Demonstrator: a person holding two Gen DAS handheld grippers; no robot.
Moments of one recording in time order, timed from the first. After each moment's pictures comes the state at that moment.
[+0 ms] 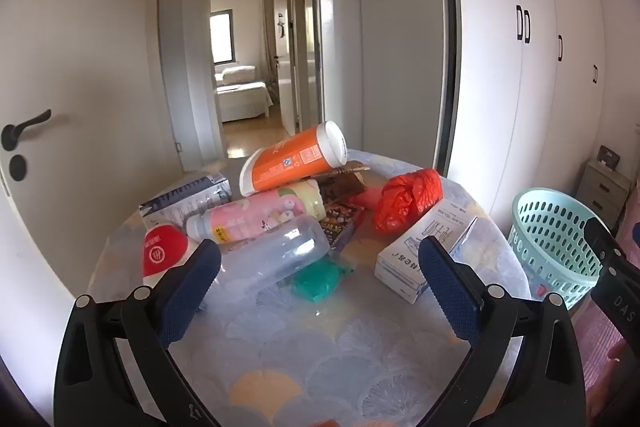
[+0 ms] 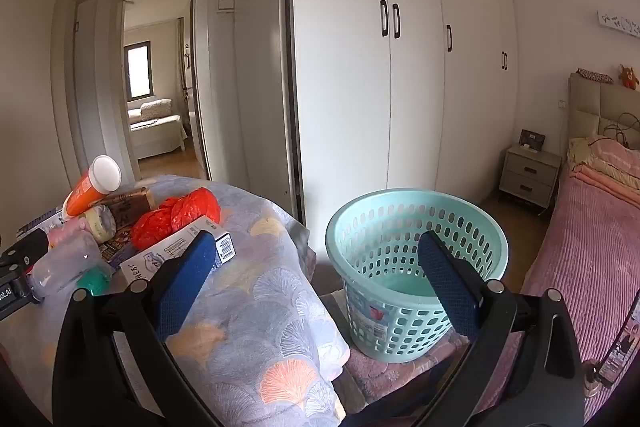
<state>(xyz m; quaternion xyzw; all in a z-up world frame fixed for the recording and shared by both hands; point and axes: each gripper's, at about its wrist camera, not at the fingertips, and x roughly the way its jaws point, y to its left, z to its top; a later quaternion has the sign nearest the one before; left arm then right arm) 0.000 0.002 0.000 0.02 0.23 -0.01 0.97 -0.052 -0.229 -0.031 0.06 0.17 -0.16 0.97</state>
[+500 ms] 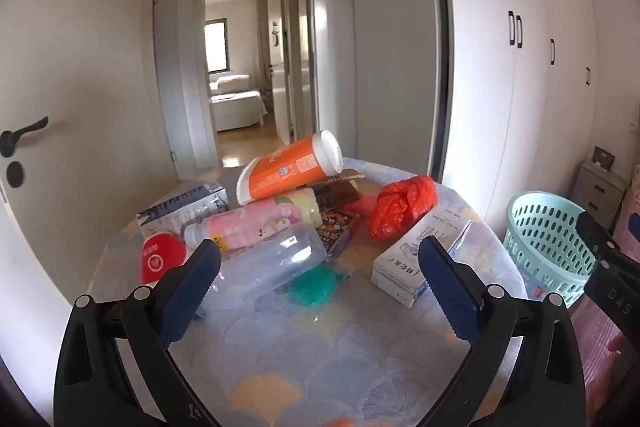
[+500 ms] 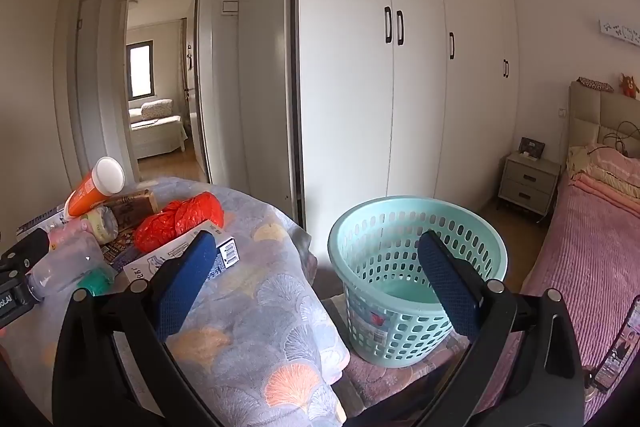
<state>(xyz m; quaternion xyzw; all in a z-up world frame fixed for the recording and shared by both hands) -0.004 -0.001 0.003 0.03 0.21 -0.02 0.98 -0.048 -0.222 -0.027 0.04 0.16 -0.16 0.97</state>
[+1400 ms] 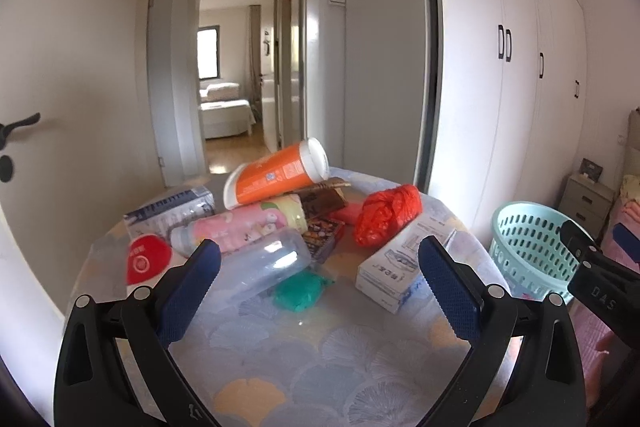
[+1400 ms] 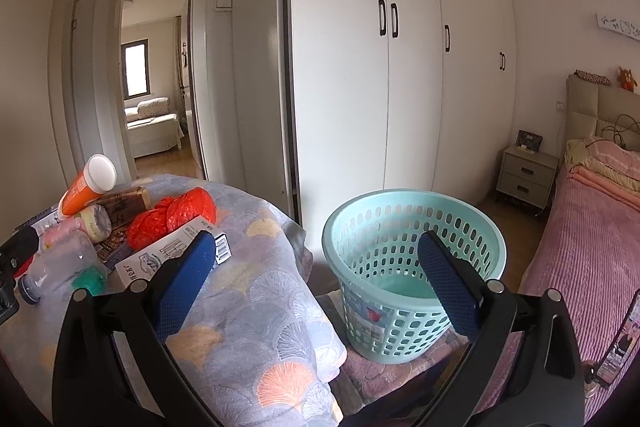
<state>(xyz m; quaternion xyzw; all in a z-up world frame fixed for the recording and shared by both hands) -0.007 0.003 -0.002 0.01 0.20 -0.05 0.98 -0.046 -0.228 -0.034 0.05 0.17 -0.16 0.97</state>
